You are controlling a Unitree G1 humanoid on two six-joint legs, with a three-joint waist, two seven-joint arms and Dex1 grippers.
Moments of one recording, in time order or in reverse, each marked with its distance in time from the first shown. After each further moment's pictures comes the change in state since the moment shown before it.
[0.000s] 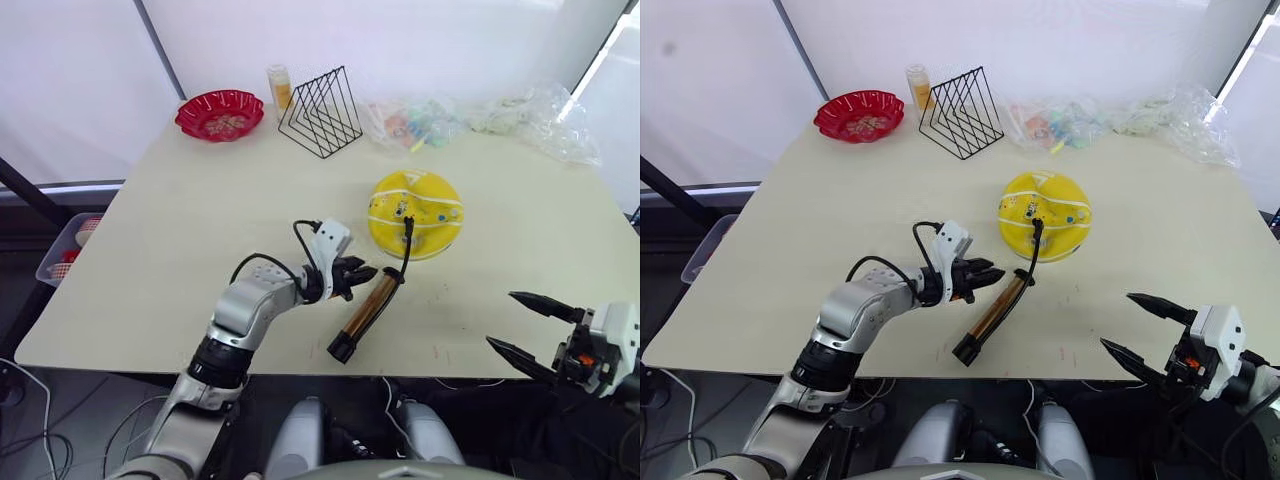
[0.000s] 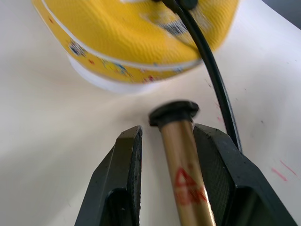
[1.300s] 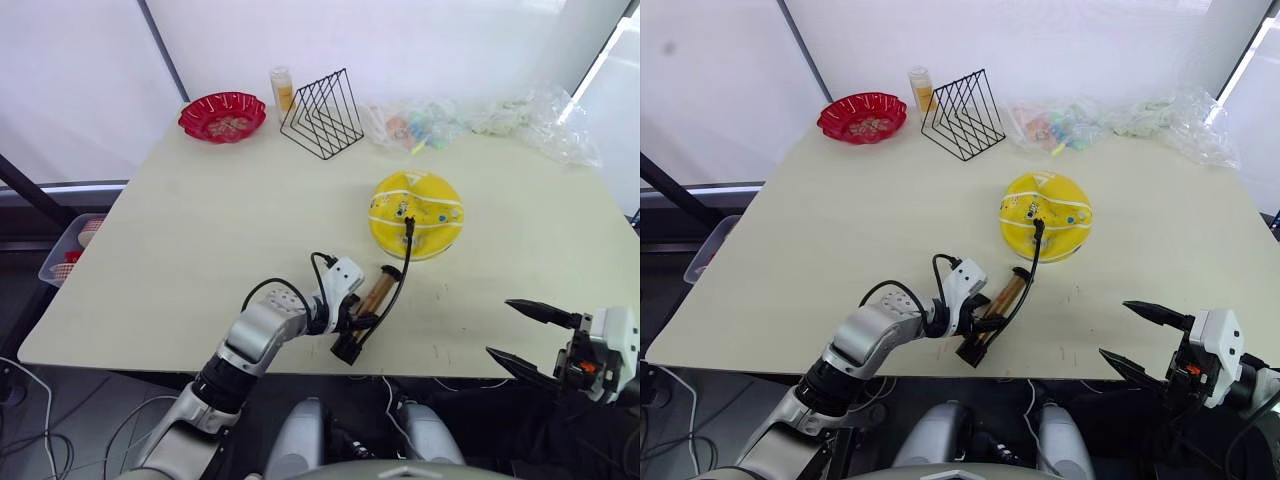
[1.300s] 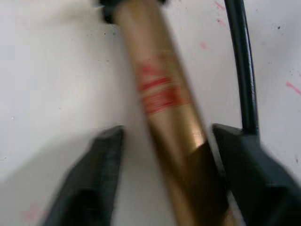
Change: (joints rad) left arm 0.071 0.012 -0.182 -0.022 0.155 0.073 0.001; right arm 0.021 -0.026 0.000 -0.016 0.015 0.021 0.046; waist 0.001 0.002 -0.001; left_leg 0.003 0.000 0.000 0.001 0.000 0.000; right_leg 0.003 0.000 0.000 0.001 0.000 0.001
